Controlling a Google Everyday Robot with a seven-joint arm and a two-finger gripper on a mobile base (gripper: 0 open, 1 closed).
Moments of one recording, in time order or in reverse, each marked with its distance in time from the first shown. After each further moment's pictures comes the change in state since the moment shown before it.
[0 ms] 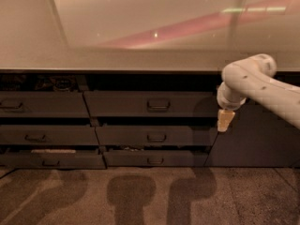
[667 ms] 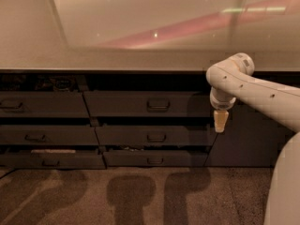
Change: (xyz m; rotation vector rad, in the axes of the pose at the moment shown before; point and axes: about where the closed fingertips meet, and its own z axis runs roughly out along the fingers) arm -0.003 -0.001 0.033 -0.073 0.137 -0.012
